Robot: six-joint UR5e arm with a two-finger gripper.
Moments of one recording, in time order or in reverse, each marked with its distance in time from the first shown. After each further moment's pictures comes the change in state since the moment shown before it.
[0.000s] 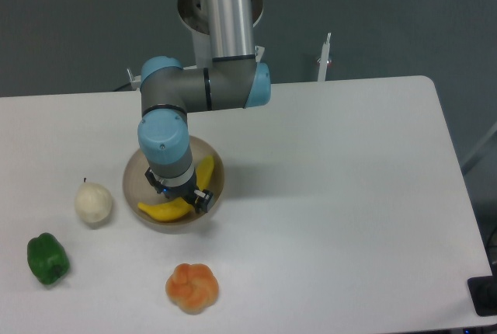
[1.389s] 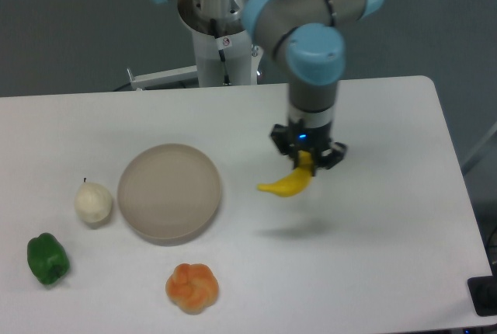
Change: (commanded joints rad) arm 0.523 0.166 0.077 -0.118 -0.014 0.560
